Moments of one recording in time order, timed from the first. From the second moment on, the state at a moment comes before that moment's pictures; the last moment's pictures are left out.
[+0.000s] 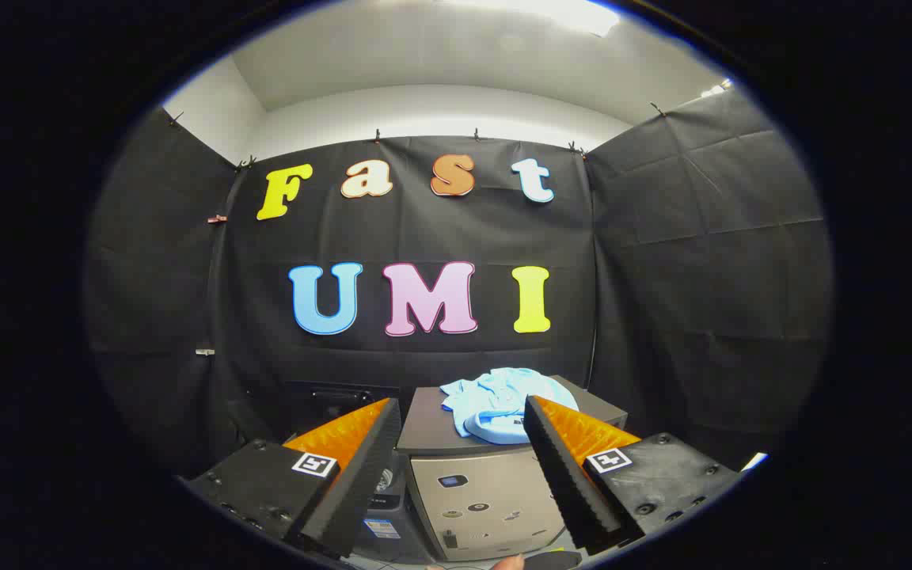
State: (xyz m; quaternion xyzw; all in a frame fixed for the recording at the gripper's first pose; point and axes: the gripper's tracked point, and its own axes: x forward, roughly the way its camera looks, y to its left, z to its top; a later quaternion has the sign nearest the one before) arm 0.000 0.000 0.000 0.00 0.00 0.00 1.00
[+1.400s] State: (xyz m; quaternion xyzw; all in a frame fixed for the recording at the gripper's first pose) arm 0.092 -0.021 -0.004 0.02 0.09 0.02 1.00
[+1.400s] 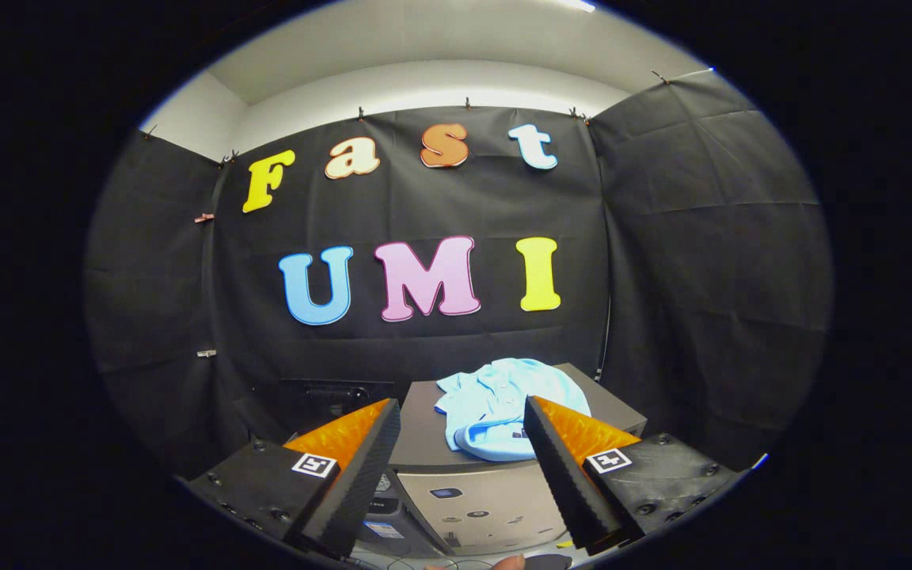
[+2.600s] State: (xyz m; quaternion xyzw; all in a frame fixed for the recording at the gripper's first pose) arm 0.322 -0.087 -0.149 -0.02 0.31 -0.03 0.95
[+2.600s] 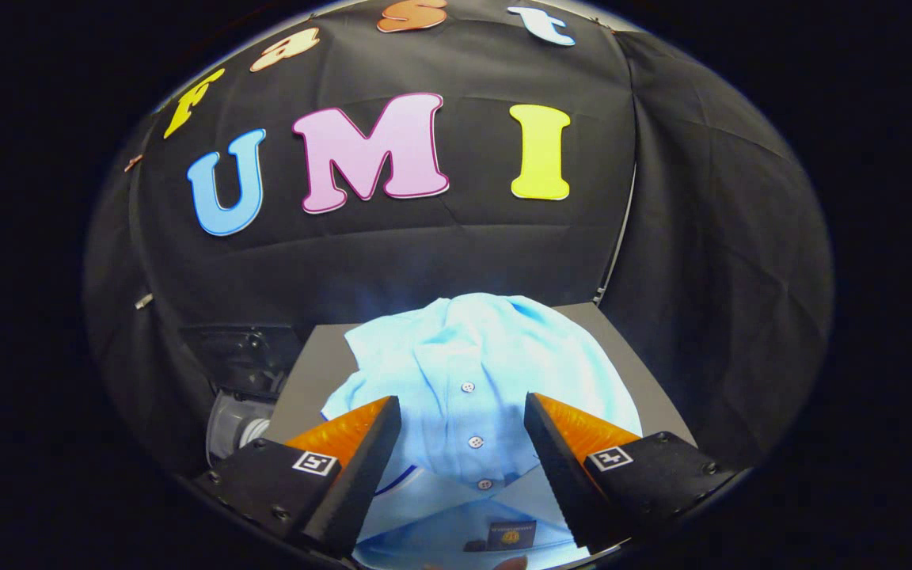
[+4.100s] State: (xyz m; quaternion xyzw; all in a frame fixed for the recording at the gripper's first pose) arm 0.258 0.091 0.023 0.12 0.19 0.13 0.97
